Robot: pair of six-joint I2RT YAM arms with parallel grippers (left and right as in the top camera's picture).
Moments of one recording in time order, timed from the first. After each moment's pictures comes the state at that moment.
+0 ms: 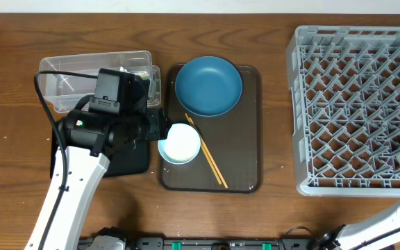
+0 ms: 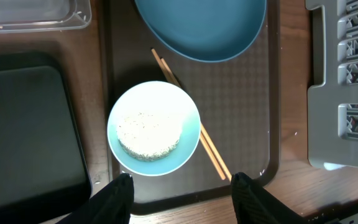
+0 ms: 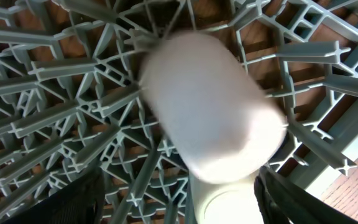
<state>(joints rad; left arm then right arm) -0.21 1.26 1.24 -1.07 0.30 -0.27 -0.80 1.99 1.83 -1.19 -0.06 0.30</state>
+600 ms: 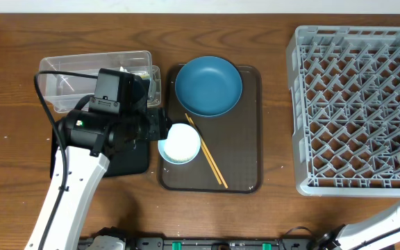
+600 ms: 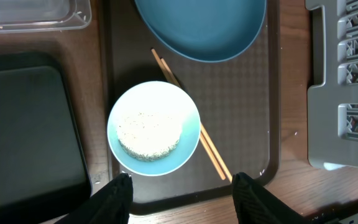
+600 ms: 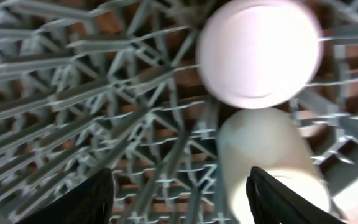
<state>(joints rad) -0.21 1.26 1.24 -1.07 0.30 -0.27 -0.80 1.99 1.83 -1.21 -0.19 0.28</state>
